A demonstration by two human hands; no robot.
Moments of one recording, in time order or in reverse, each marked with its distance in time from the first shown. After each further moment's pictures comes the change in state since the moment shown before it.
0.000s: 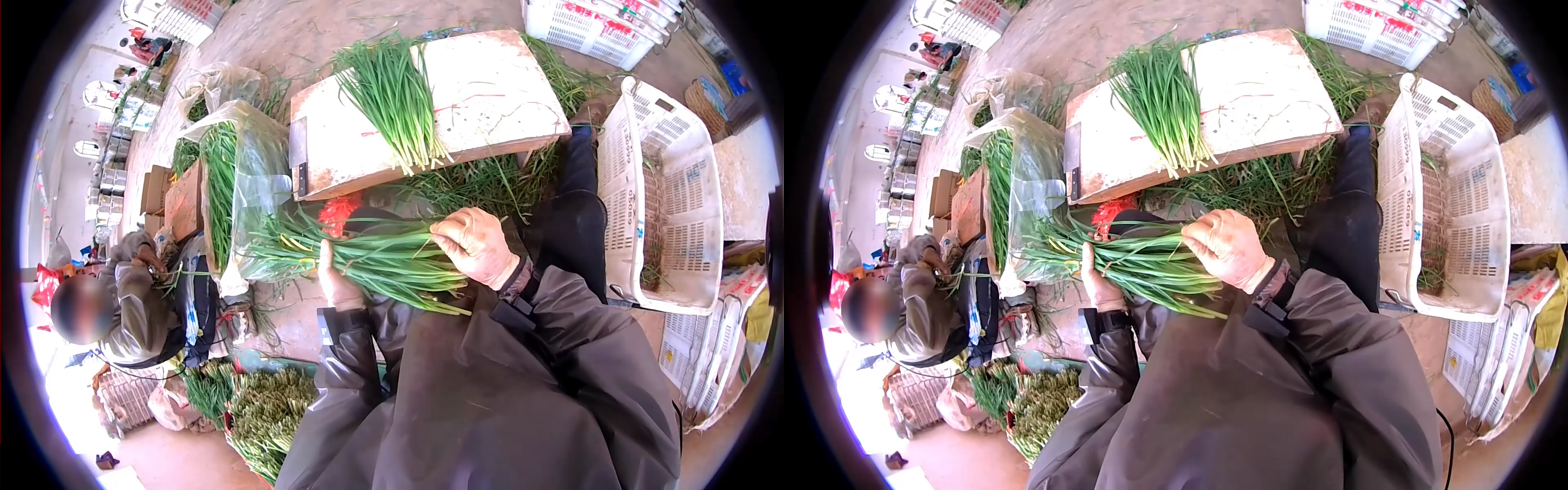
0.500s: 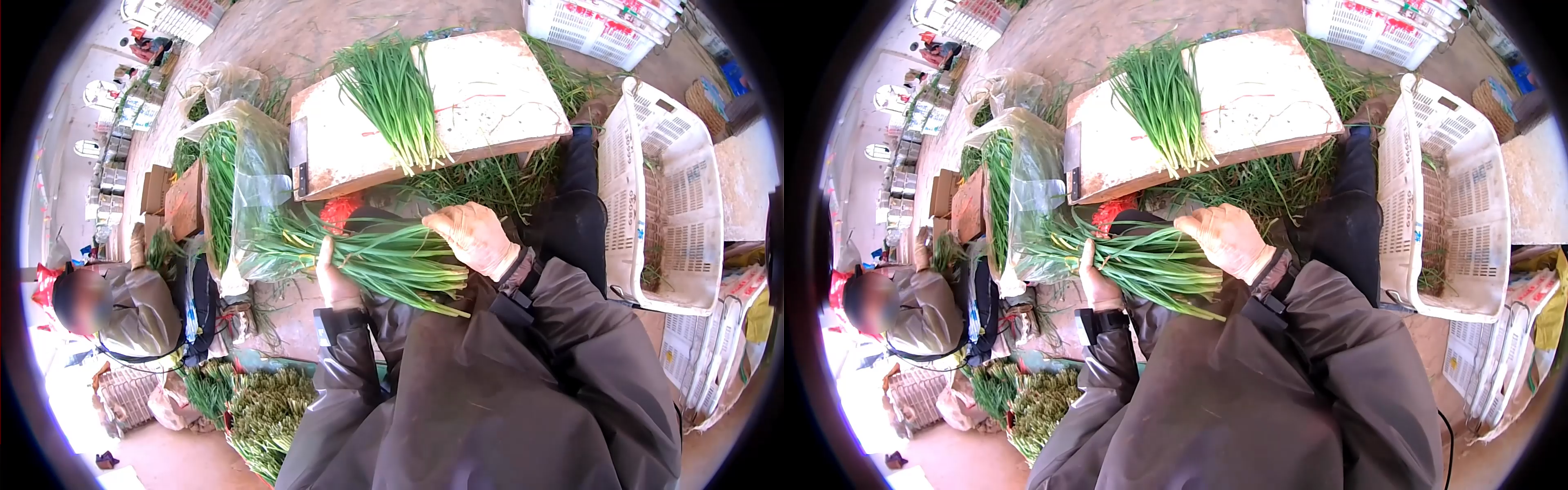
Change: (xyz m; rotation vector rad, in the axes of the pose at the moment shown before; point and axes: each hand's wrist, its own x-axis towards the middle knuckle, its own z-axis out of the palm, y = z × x) left_hand 0.004 0.008 -0.002 0.139 0.031 -0.049; right_hand 0.005 0.014 0.005 -0.188 -0.111 -0.095
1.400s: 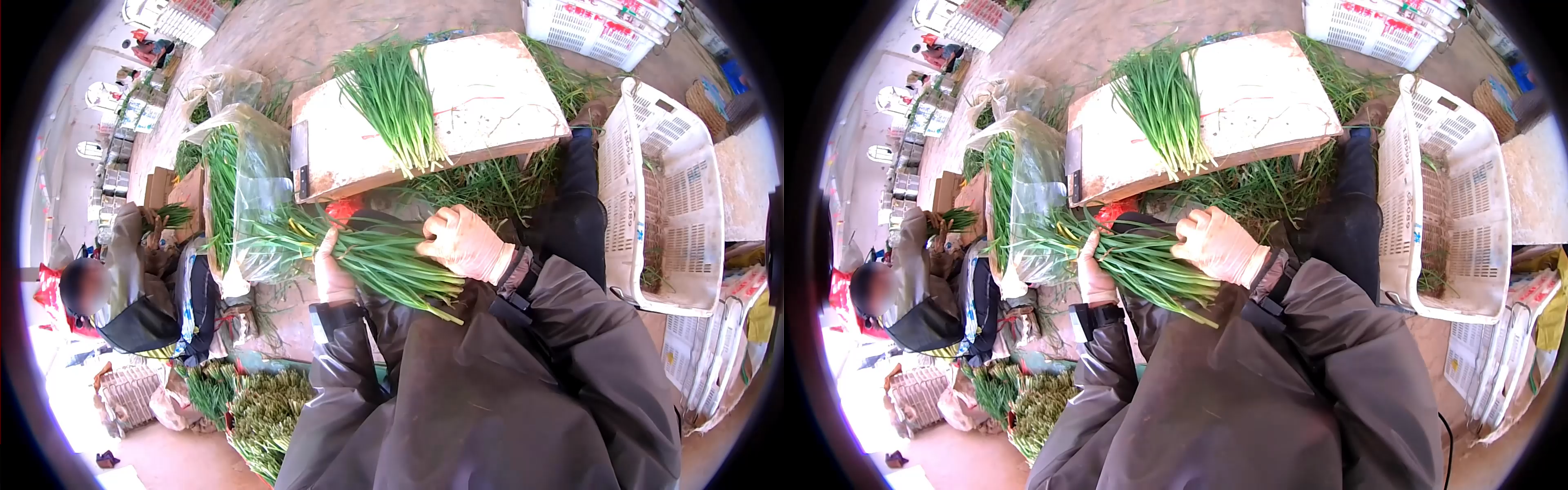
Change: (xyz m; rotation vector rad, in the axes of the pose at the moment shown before) left_hand 0.021 0.007 0.005 0.000 0.027 -0.175; right_hand 0.009 -0.008 -0.011 -0.005 -0.297 -0.156
